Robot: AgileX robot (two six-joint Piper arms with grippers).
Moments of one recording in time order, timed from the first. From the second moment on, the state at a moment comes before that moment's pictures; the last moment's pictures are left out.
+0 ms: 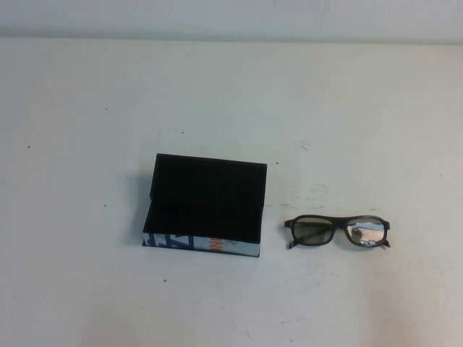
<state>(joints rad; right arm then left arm) 0.01 -0.01 0.03 0.90 0.07 -0.12 0.02 -0.01 0.03 0.00 0.39 0.12</state>
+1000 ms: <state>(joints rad) 0.01 0.77 -0.62 0.65 0.97 -0.29 0.02 -0.01 0.03 0.00 0.39 0.12</state>
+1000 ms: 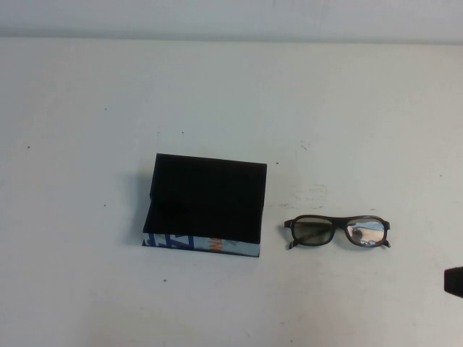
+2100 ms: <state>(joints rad) 0.42 1.75 -1.32 0.16 0.96 -1.13 0.02 -0.01 0.03 0.00 0.39 0.12</state>
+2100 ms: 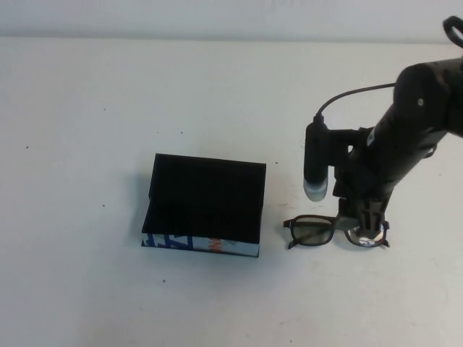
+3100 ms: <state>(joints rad) 0.39 1.99 -1.47 0.13 1.04 -1.22 0.02 -0.01 0.03 0.00 0.39 0.12</state>
